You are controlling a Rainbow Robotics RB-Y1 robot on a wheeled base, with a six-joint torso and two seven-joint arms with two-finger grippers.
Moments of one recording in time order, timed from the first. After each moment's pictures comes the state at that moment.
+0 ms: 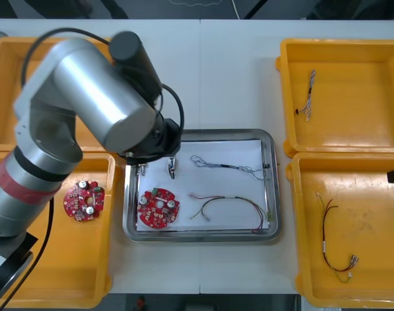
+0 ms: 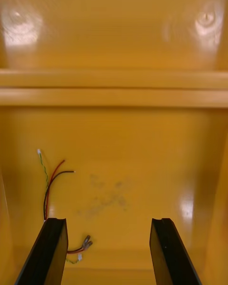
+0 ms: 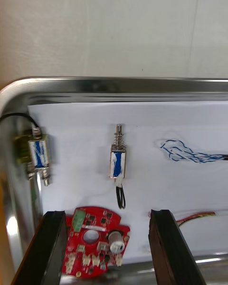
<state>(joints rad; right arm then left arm) -0.12 -0.69 -0.39 -2.24 -0.80 1.92 1.35 -0.69 0.43 -0.44 -1.99 0.51 1.85 -0.66</state>
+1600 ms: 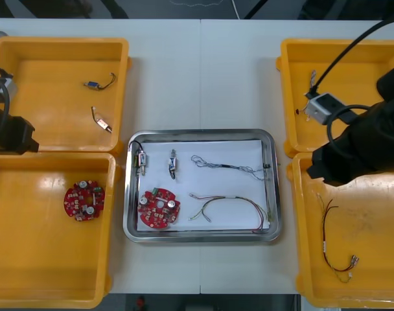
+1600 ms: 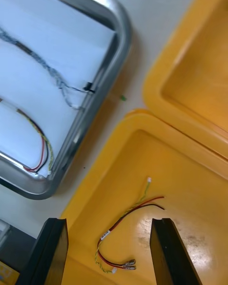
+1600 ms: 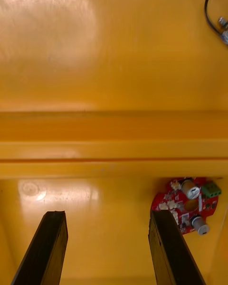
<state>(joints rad) -0.47 -0.76 0.13 -2.24 -0.94 1.92 1.33 -0.39 0.68 0.23 -1.93 0.68 1.91 -1.38</state>
